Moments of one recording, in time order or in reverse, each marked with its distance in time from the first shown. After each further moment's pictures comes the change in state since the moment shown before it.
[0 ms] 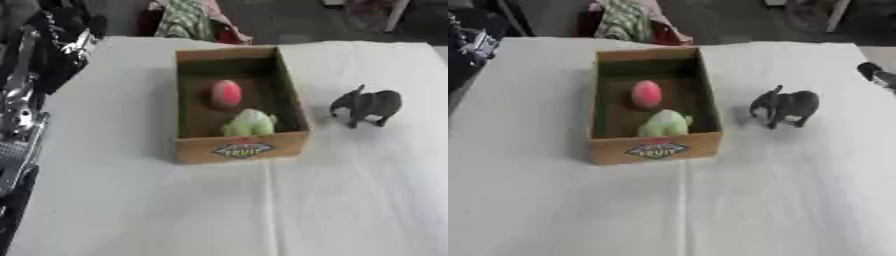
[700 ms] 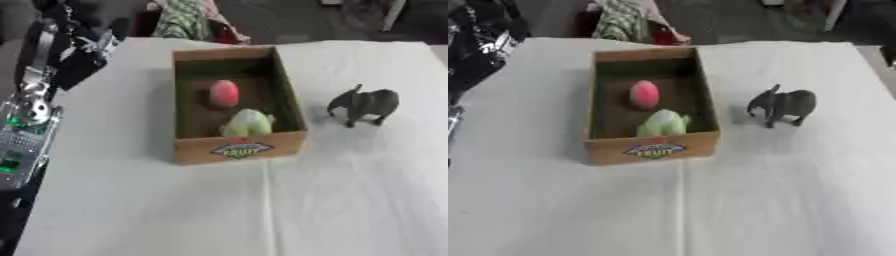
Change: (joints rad) left arm -0.030 -0.006 -0.024 0.015 -0.084 -0.002 -0.033; right arm 0.086 -0.031 -0.047 -0.152 -0.179 0.081 -0.077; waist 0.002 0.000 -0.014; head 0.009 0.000
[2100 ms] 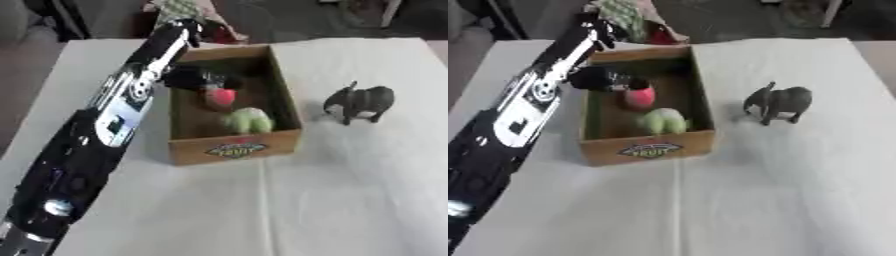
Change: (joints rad) left arm -0.297 -0.062 -0.226 0.328 -0.441 -0.140 -0.280; right arm 0.184 0.266 -0.133 -0.345 -0.182 0.077 -0.184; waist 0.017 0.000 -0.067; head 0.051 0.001
